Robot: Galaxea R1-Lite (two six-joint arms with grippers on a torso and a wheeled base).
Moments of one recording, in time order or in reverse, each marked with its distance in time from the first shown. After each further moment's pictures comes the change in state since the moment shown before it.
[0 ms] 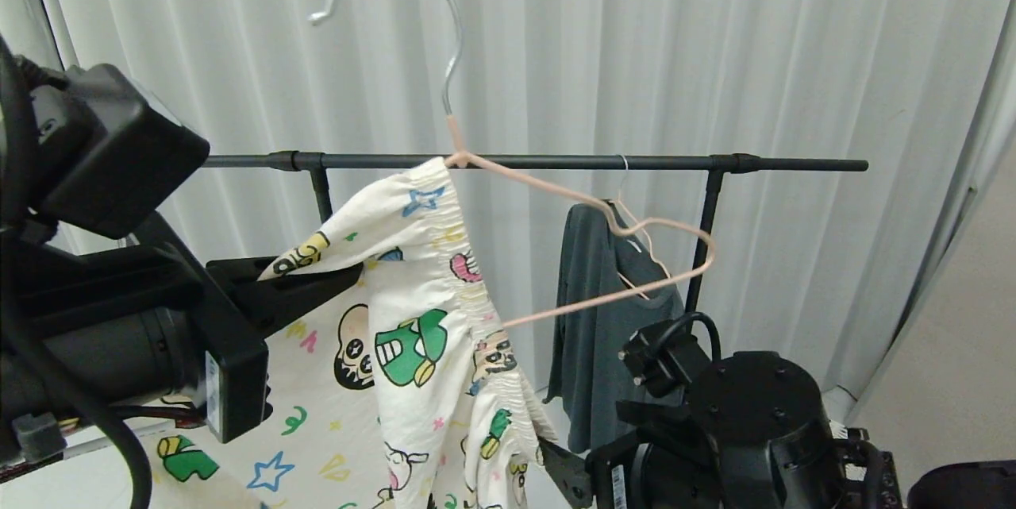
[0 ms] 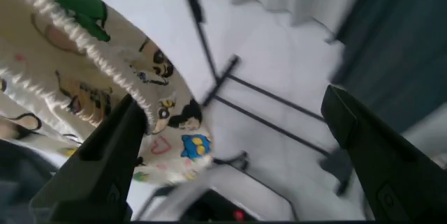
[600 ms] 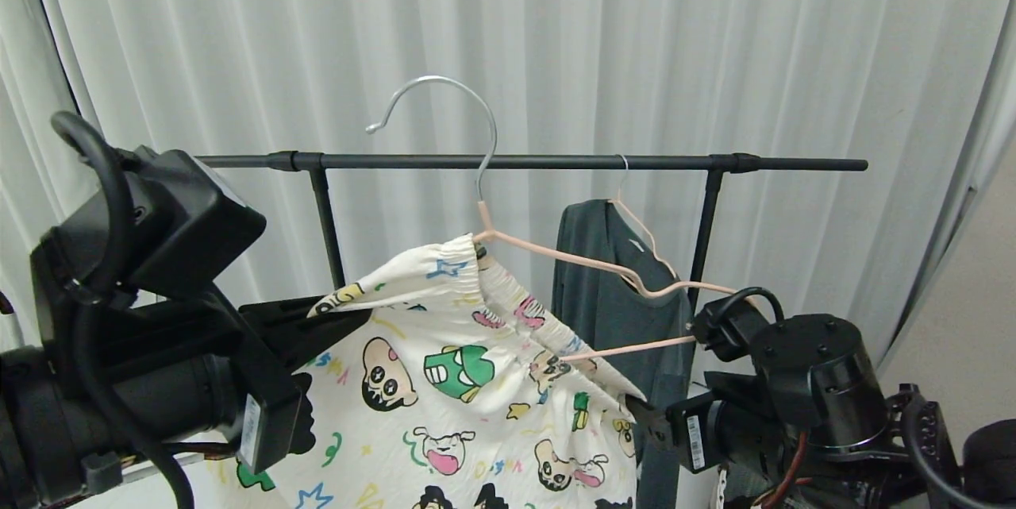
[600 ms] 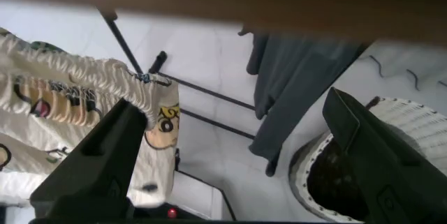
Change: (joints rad) left arm 0.048 0.001 0.113 -0.060 0.011 0.011; right arm -0.254 -0.082 0.083 0.092 -0.081 -0.113
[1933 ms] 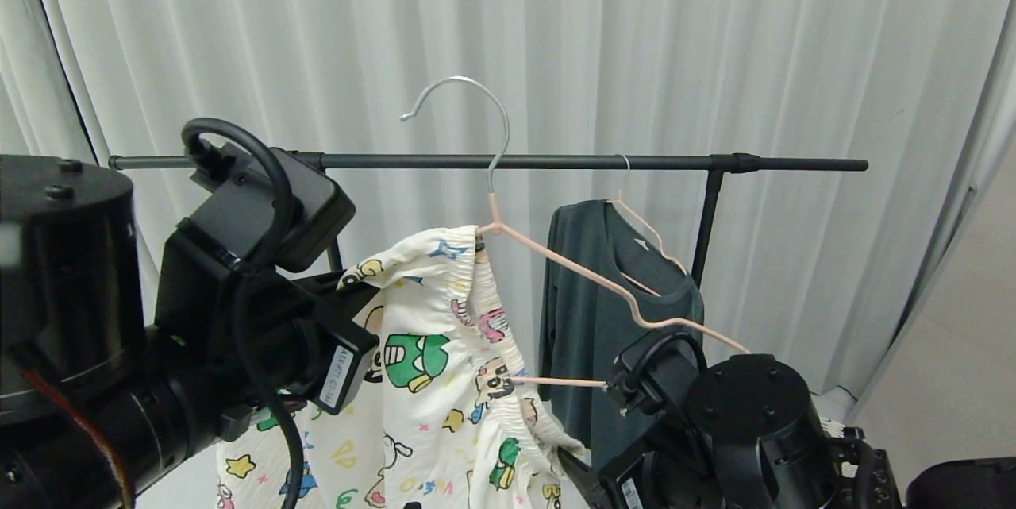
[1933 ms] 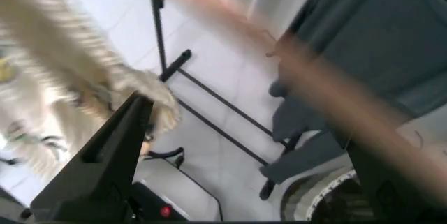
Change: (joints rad) left arm -0.114 0.152 -0.019 -0.125 0.337 -0.006; right arm 0.235 0.087 -0.069 -0.077 0.017 -0.175
